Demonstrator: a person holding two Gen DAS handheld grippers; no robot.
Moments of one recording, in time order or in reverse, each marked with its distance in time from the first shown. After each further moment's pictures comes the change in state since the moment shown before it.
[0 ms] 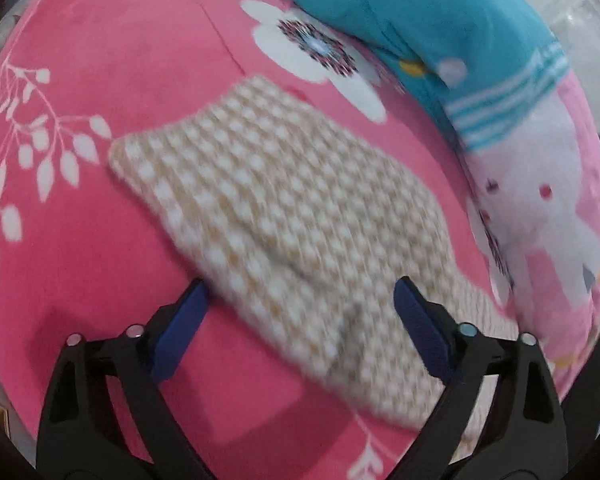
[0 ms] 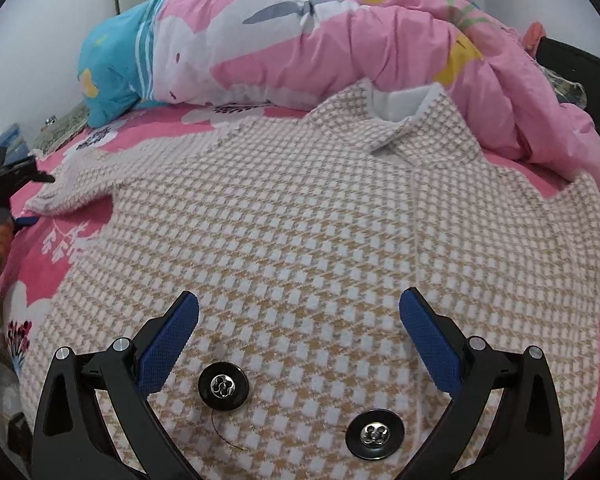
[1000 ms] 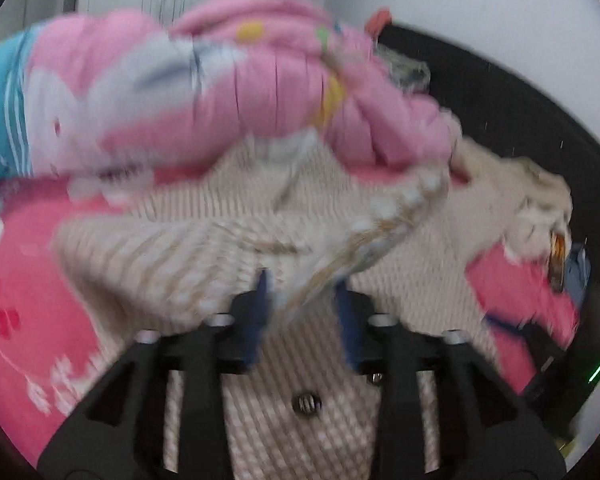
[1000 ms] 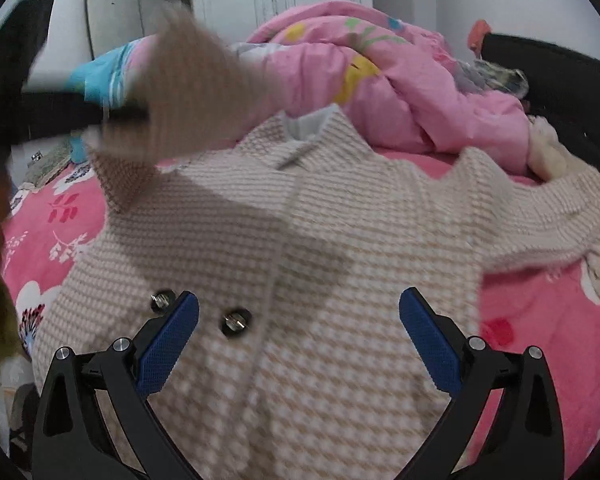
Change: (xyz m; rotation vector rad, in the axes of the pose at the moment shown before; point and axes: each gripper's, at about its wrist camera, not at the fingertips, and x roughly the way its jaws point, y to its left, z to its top) left arm -0.118 -0.304 -0.296 1.049 0.127 -0.433; right arm -0.110 -0.091 -0.044 0.126 -0.057 -0.074
